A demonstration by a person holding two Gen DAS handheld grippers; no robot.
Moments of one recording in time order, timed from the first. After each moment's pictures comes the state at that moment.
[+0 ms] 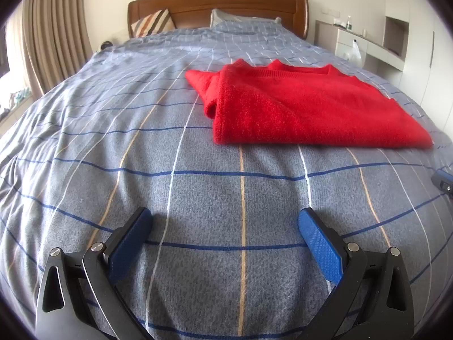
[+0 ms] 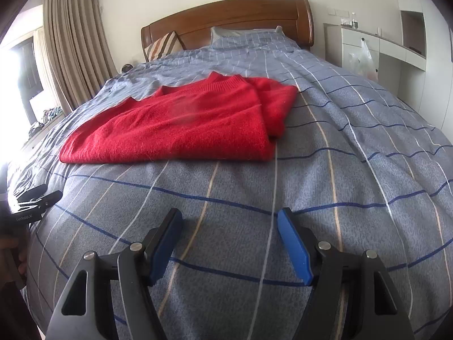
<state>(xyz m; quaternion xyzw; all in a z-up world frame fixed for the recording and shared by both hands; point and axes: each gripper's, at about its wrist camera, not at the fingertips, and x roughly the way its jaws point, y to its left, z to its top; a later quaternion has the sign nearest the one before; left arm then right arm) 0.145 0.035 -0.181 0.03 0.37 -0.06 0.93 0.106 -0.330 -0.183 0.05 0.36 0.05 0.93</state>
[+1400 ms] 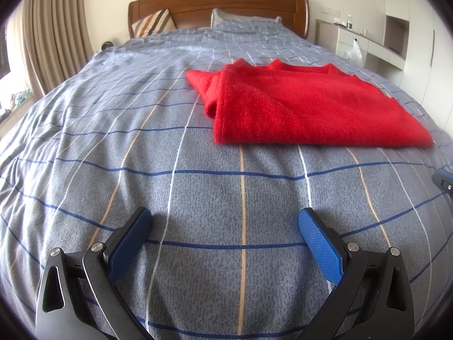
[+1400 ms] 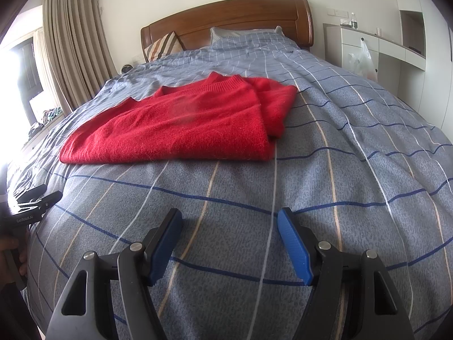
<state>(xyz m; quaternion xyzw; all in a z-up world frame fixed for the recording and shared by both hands) 0.145 0.035 -0.179 0.03 0.39 -0.06 0.92 0.108 -0.331 -0.181 0.05 0.37 0.04 0.93</state>
